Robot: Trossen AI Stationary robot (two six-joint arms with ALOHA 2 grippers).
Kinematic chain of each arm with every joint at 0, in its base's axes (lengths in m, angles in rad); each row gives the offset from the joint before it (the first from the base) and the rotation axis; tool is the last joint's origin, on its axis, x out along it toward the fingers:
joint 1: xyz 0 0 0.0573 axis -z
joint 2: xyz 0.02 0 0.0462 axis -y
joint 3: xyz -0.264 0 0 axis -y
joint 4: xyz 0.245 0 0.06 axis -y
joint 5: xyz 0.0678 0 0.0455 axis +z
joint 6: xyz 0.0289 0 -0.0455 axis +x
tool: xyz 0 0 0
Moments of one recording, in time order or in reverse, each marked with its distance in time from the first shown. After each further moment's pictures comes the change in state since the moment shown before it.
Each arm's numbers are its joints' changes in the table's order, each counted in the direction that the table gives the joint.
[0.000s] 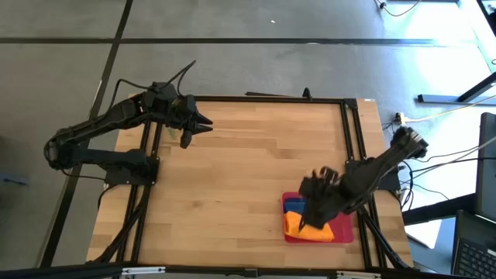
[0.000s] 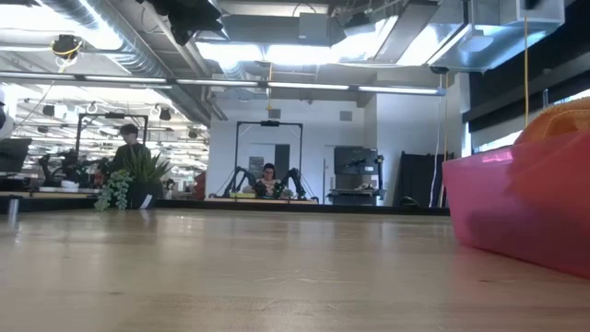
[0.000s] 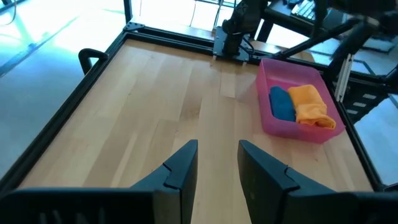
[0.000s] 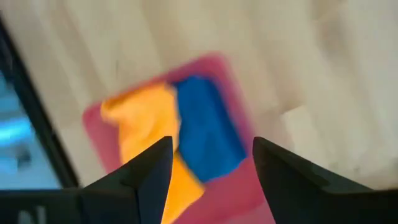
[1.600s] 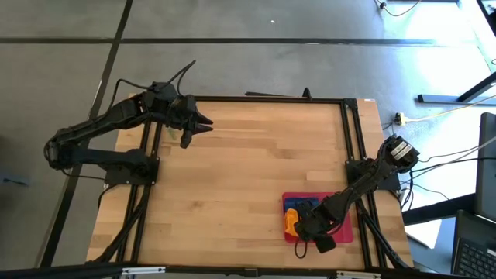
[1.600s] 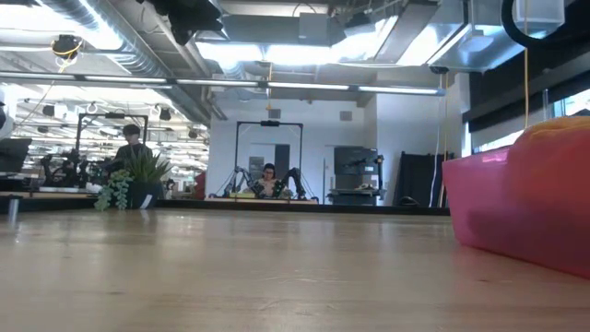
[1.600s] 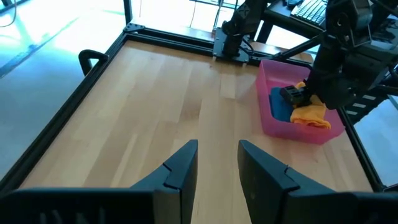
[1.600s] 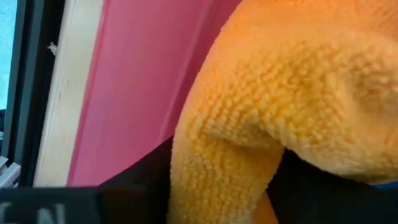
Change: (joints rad) left arm 0.000 0.000 0.000 0.005 0.000 -0.004; right arm -0.069 -0.142 -0.601 0.799 0.393 -0.675
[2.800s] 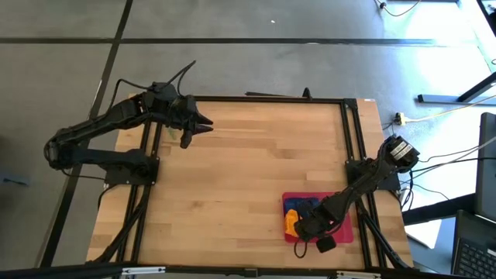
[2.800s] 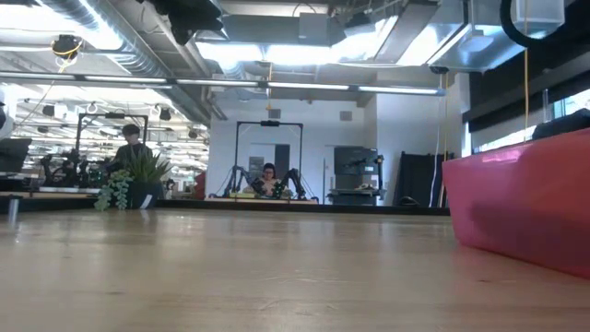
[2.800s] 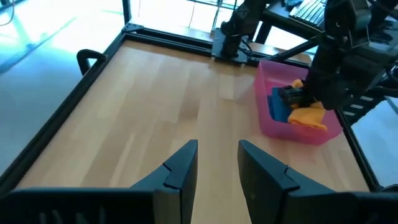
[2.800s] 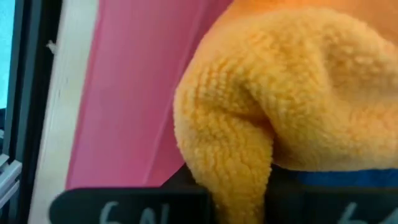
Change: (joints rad) left arm 0.000 0.000 0.000 0.002 -0.004 -0.008; right arm 0.000 0.000 0.010 -0.025 0.002 0.002
